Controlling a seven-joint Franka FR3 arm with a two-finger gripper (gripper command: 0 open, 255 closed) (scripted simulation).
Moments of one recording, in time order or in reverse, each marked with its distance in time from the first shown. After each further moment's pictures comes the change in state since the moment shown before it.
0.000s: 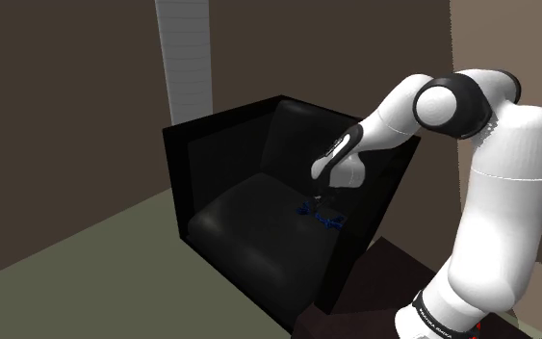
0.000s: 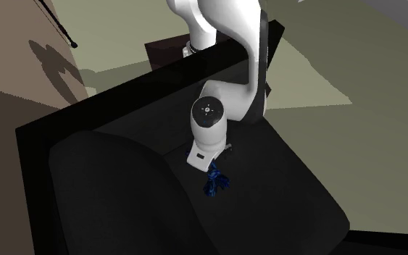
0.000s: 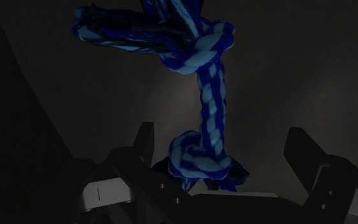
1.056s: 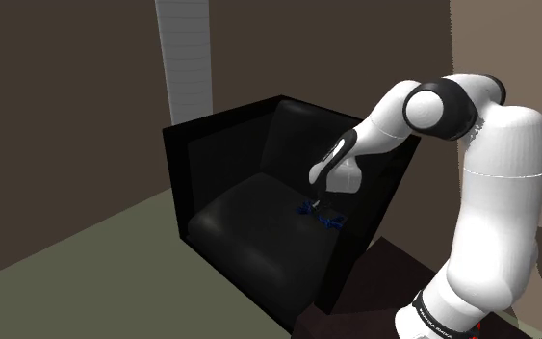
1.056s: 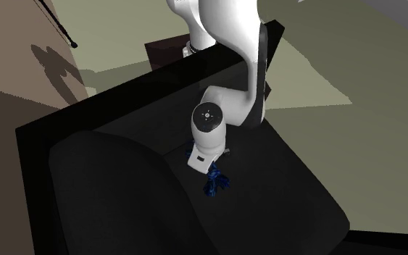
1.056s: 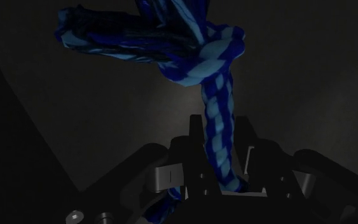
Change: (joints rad) arm -0.027 0.063 0.036 0.017 0.045 0.046 -0.038
